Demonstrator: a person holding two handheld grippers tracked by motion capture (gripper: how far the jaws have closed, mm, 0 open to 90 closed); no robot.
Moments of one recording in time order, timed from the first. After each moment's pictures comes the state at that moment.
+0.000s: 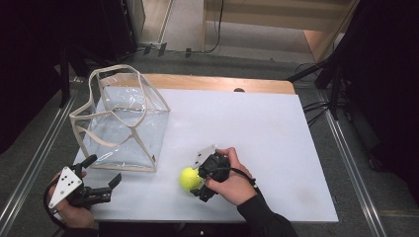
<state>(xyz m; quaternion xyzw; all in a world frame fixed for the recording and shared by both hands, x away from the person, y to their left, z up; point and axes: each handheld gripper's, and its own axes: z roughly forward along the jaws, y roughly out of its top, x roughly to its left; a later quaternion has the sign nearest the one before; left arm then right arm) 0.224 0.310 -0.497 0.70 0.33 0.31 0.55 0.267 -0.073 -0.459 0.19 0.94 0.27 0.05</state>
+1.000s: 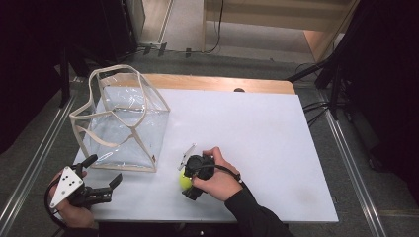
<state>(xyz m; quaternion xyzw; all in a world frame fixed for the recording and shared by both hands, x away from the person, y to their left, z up) 0.224 0.308 -0.497 0.71 0.33 0.31 0.55 0.283 -0.039 -0.478 0.18 0.96 0.20 0.02</state>
